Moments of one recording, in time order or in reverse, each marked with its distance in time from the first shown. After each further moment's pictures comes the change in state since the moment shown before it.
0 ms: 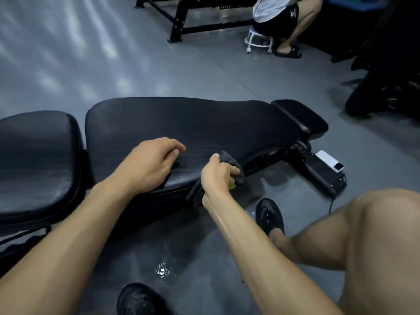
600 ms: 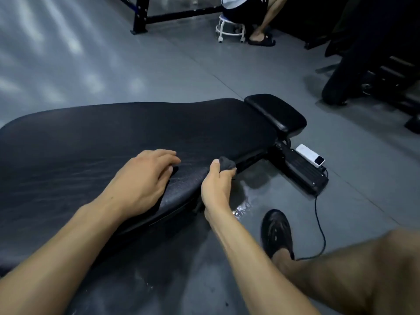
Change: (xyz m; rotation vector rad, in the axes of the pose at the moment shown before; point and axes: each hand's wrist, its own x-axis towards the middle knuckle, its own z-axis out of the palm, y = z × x) left_hand 0.088 0.030 0.065 0.097 -0.113 0.112; right_hand 0.126 0.006 -0.041 0.192 0.088 -0.226
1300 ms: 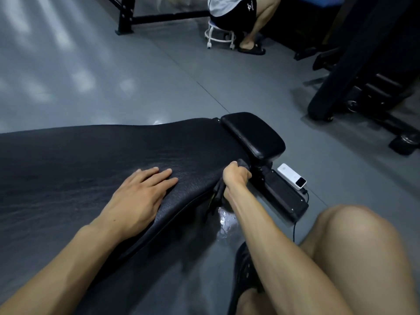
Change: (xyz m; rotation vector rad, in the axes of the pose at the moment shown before) left_hand 0.108 0.035 0.057 0.208 -0.168 -0.006; right_hand 0.202 -0.078 -0.068 -0.145 0.155 0.269
